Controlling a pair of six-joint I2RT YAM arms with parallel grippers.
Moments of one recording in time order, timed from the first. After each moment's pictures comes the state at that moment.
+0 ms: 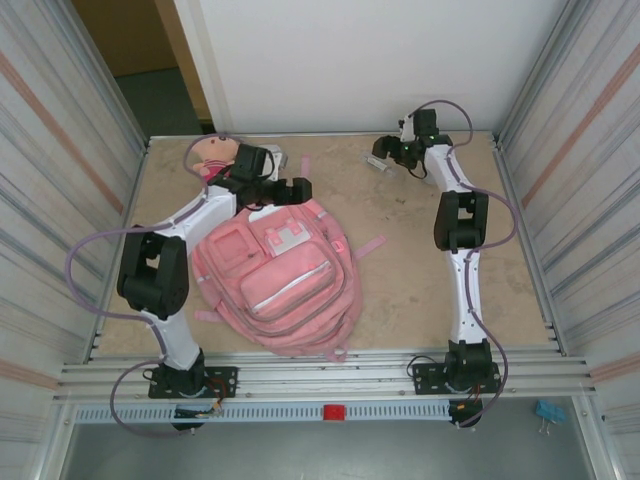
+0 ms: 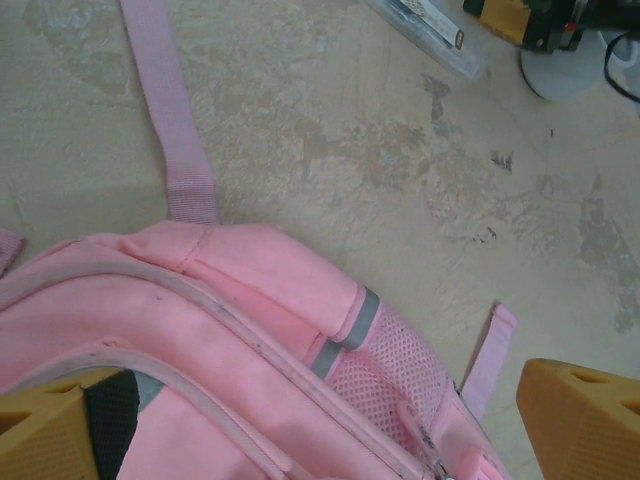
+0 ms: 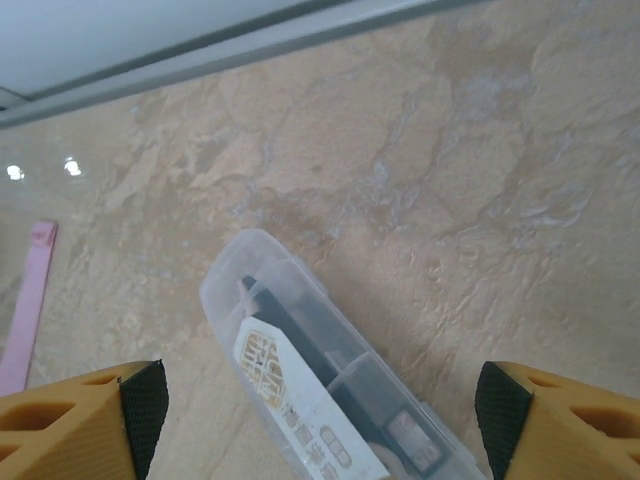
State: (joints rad) left arm -0.35 1.81 1.38 -0.37 0.36 -0.34; right arm 0.07 2.69 2.45 -0.63 -0.43 0.34
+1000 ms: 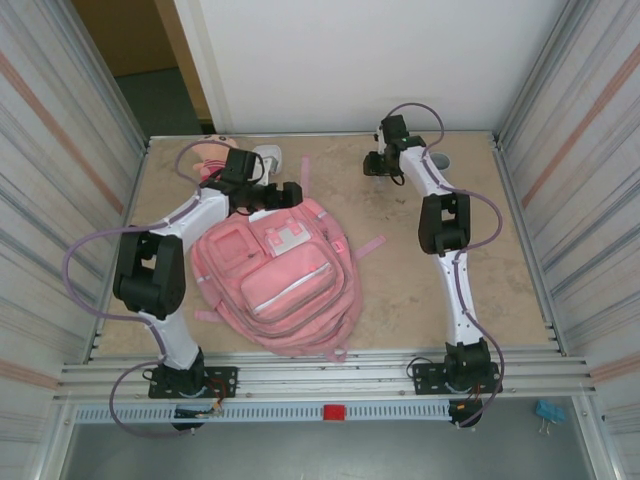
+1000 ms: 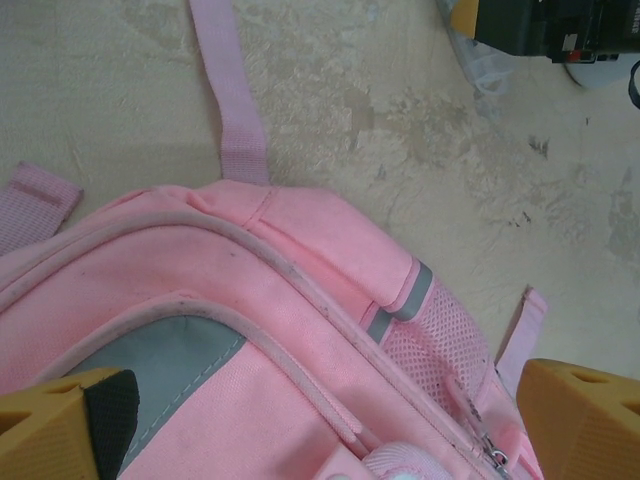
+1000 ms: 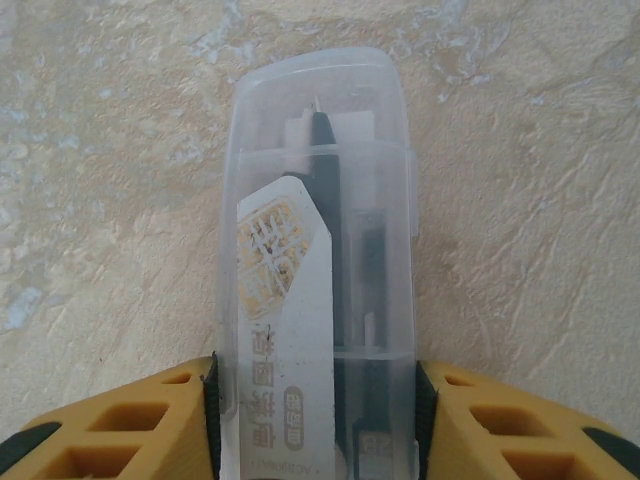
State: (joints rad) left arm -0.31 1.79 1.31 -0.38 0.38 -0.33; right arm 0.22 2.67 2.45 -0.80 -0.07 0.15
